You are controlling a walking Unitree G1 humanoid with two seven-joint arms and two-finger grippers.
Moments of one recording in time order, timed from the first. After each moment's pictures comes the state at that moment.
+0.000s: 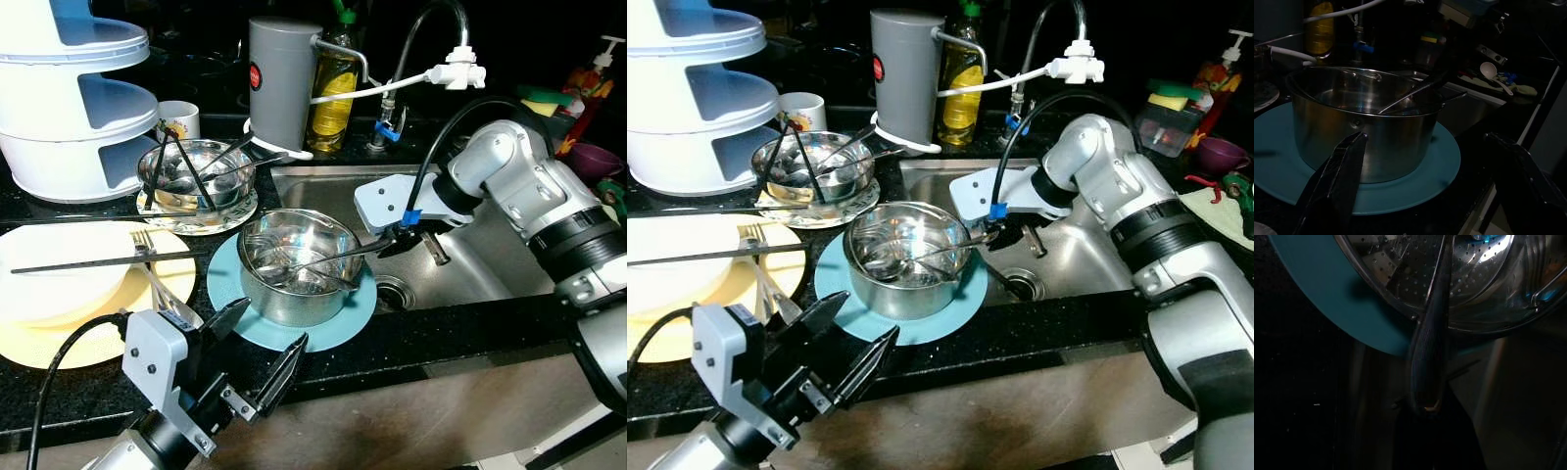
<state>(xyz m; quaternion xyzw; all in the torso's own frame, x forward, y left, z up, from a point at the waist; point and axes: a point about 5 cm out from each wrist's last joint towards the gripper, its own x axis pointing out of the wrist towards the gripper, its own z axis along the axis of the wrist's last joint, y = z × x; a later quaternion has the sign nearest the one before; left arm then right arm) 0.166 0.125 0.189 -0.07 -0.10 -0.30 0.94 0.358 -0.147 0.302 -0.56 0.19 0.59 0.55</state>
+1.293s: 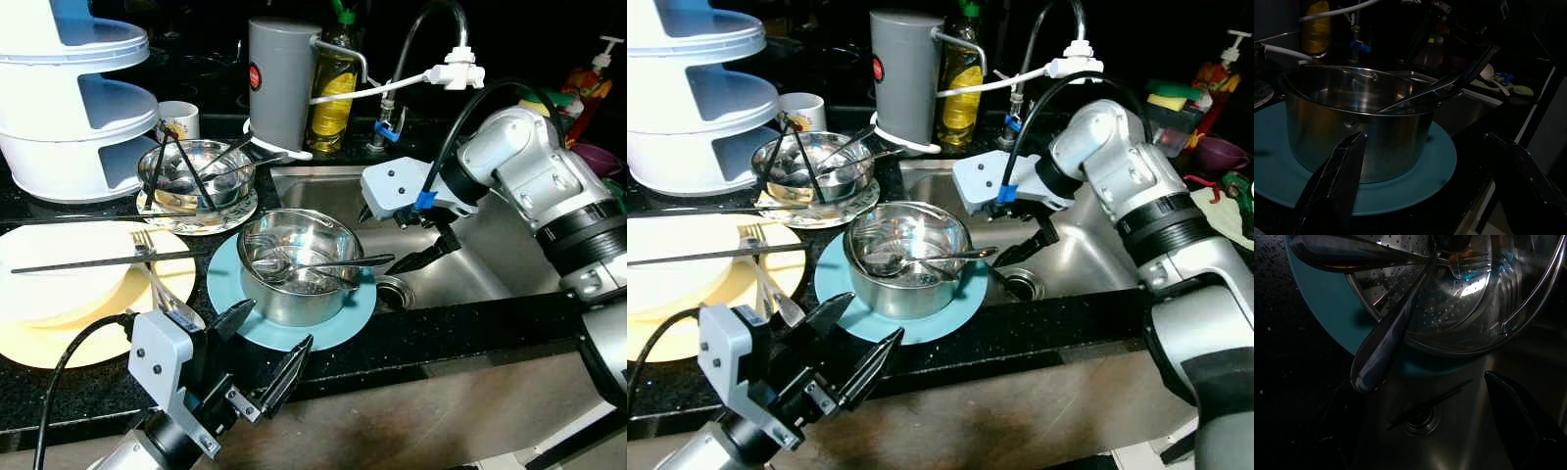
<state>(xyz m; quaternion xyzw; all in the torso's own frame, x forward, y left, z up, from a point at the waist) 0.167 0.122 0.187 -0.08 -0.10 -0.31 0.94 0.354 -0.147 0.317 -0.53 0.15 0.62 0.56</state>
